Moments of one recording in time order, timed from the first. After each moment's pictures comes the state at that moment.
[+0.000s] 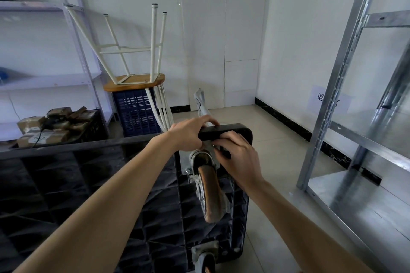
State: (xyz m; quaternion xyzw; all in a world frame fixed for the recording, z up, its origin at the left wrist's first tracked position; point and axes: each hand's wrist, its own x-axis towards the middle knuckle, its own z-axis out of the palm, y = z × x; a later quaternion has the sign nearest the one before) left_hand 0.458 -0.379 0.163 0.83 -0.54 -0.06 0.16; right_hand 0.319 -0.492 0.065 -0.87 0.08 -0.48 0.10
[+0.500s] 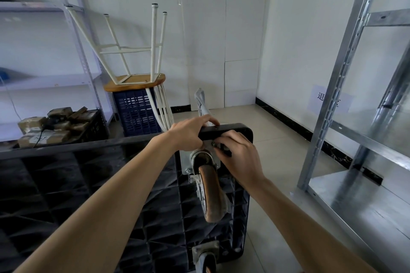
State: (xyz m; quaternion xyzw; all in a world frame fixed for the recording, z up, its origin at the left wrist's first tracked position) left_hand 0.458 -0.380 0.163 0.82 -0.54 -0.06 0.16; right_hand 0.322 -0.496 0.066 -0.87 0.08 -0.48 0.11
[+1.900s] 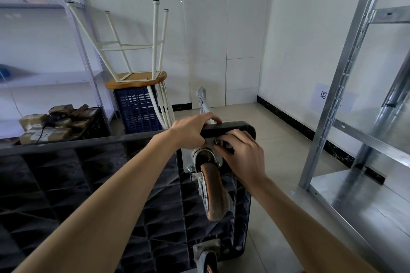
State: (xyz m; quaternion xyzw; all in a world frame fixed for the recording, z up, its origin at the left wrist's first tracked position) left_hand 0.458 -0.378 0.161 0.82 -0.54 -0.04 0.16; right_hand 0.322 -0.493 0.065 -0.85 0.11 -0.52 0.05
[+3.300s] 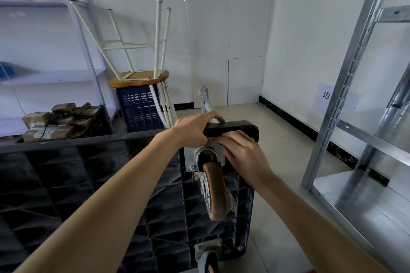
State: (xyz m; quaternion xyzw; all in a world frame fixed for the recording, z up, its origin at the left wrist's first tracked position) left_hand 0.457 -0.378 0.161 0.83 -0.54 -0.05 0.15; right_hand 0.314 -0.495 0.073 -0.88 -0.03 -0.46 0.04
